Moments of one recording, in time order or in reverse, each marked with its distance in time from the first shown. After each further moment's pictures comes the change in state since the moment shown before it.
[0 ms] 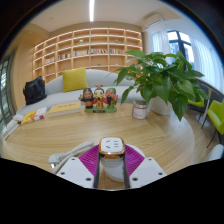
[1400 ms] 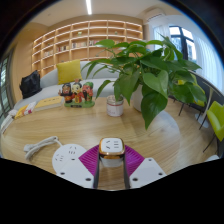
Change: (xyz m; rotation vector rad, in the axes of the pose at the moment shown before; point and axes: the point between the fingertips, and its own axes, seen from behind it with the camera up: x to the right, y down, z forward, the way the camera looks) arm 0.126 -0.001 0.018 -0.099 -0.016 -0.036
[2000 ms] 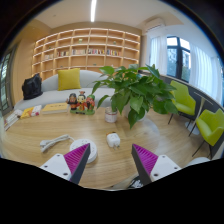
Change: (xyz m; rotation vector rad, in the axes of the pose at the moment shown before) arm -0.003 -0.018 -0.130 0.082 0.084 -0.045
